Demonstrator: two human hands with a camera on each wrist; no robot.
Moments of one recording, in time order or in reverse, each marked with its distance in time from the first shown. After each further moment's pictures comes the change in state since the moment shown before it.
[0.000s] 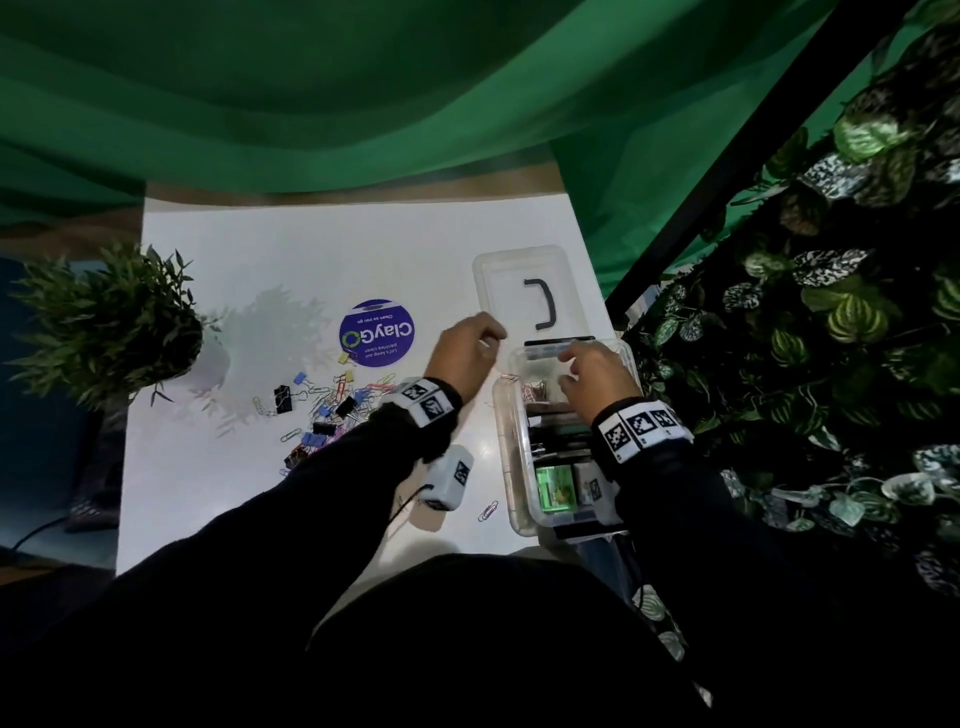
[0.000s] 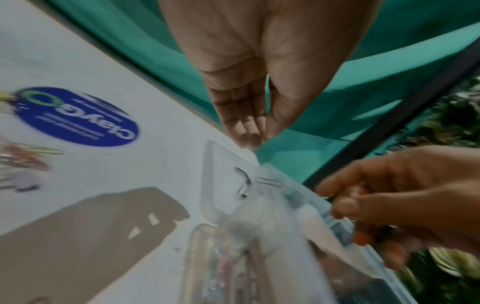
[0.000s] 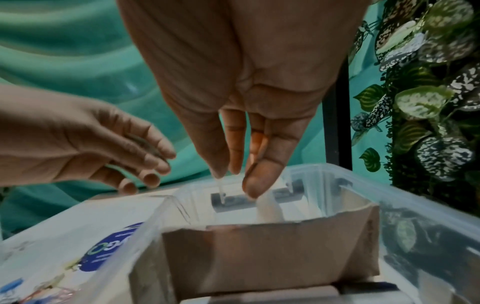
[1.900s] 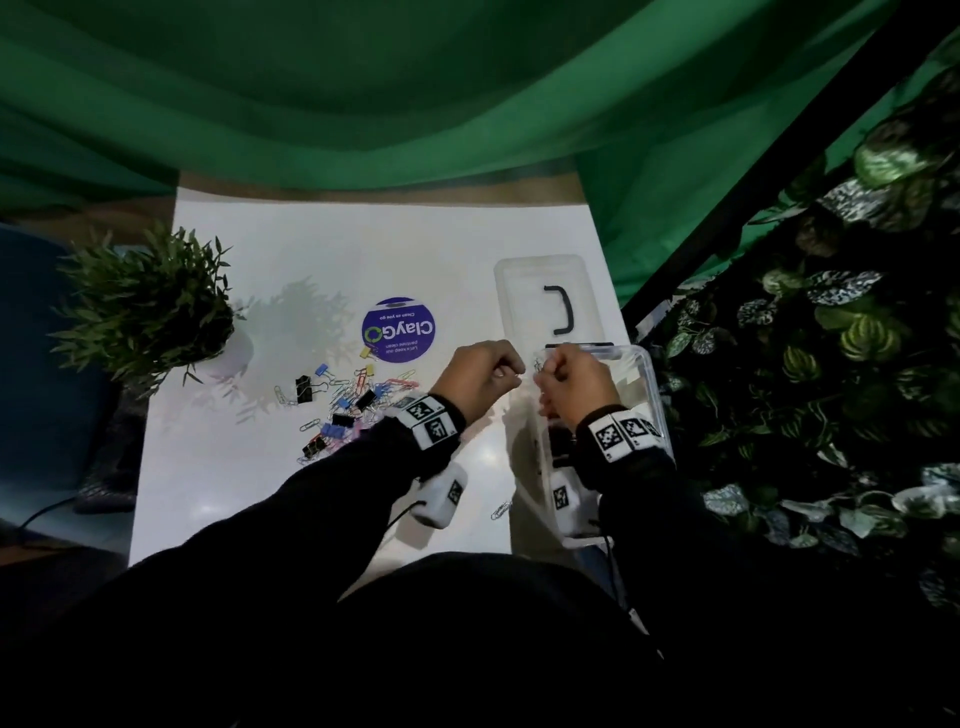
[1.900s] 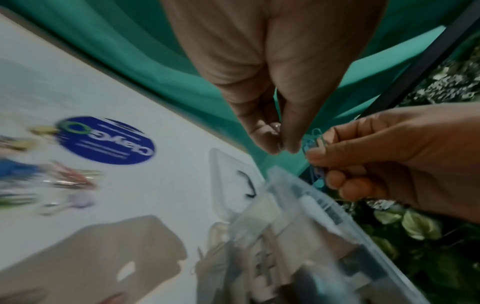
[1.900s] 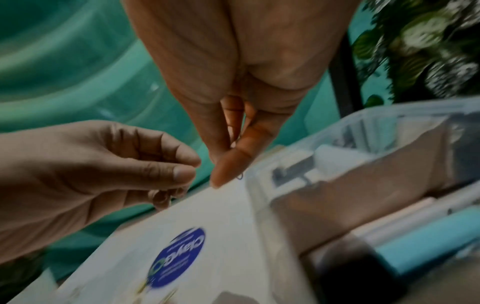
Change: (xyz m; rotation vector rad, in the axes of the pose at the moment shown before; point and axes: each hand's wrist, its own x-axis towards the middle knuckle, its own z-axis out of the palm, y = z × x) left_hand -0.032 -0.010 -0.019 -0.017 -0.117 0.069; right_hand -0.011 -0.043 0.026 0.455 0.010 0.072
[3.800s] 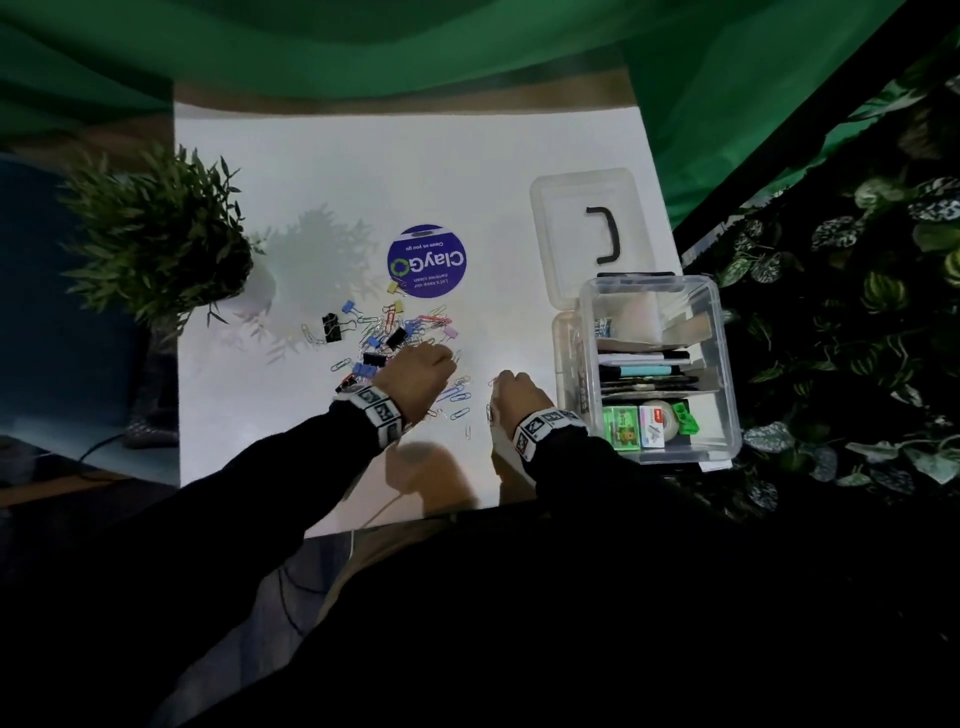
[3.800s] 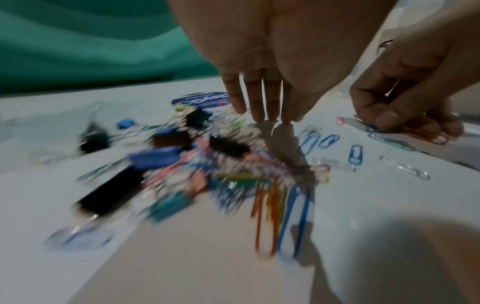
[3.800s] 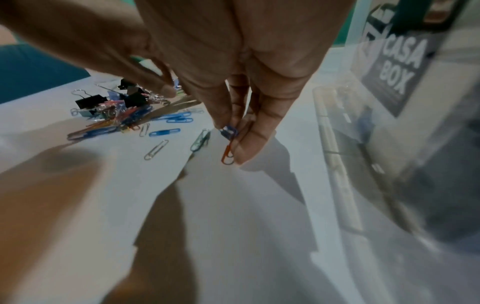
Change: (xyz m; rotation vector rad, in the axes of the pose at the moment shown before) left_hand -0.054 -0.178 -0.015 0.822 -0.265 0.324; right_hand -0.021 0.044 0.156 -0.540 -0.455 0.019
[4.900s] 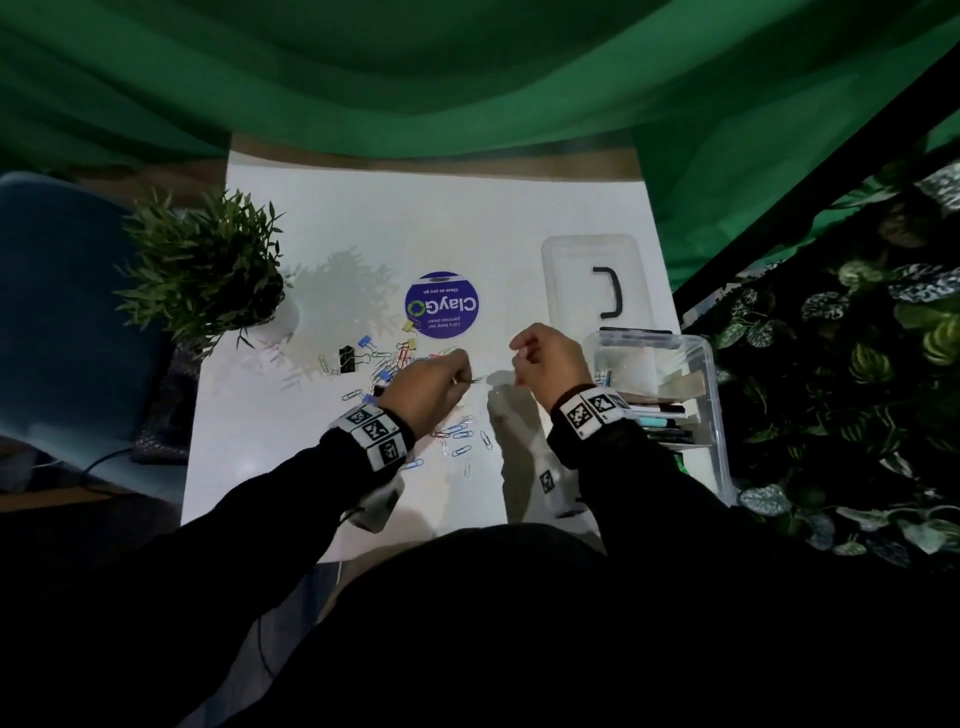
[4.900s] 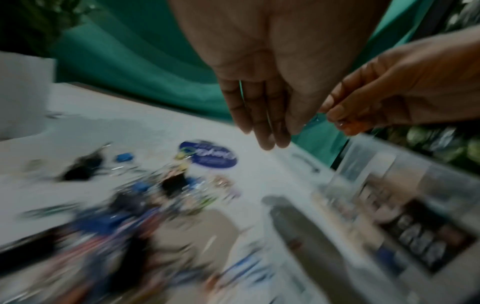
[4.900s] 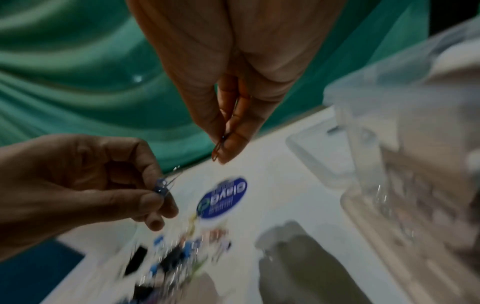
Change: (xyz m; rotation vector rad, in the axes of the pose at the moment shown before) left_hand -0.005 0.040 -0.096 -0.417 0.164 -0.365; right_hand -0.010 -0.016 -0.109 0.497 0.414 -0.240
